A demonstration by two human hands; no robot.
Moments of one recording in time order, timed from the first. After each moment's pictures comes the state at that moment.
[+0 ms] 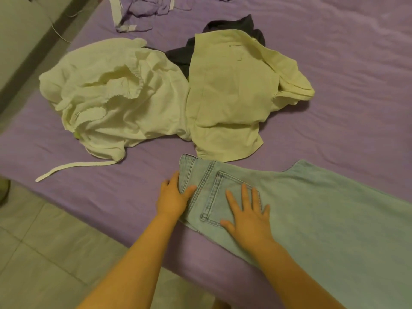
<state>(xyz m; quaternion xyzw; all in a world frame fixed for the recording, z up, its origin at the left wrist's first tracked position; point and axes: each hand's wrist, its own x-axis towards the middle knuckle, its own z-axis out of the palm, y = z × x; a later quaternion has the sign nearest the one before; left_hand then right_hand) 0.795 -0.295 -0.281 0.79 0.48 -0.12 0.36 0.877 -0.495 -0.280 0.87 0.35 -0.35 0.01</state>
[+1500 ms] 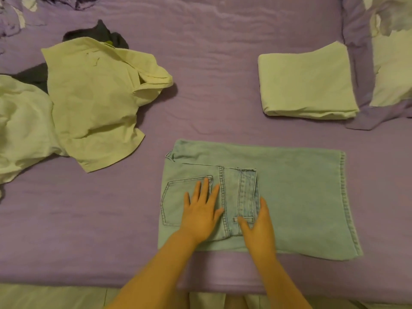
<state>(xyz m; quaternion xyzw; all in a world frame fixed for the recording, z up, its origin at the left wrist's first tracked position) 0.888 -0.605 -0.276 0.94 0.02 -0.28 0.17 0.888 -0.769 -0.263 0.88 -0.15 -0.20 -0.41</state>
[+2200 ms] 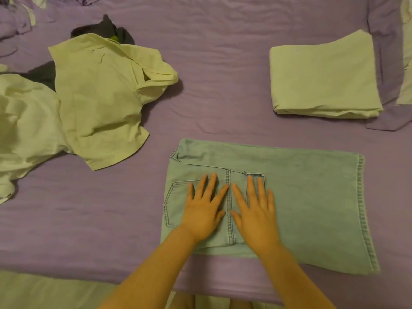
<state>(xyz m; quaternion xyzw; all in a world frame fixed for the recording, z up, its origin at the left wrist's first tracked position) 0.900 -0.596 -0.286 0.97 -0.03 -0.22 0.12 0.931 -0.764 -0.277 0.97 0.22 -0.13 -0.07</state>
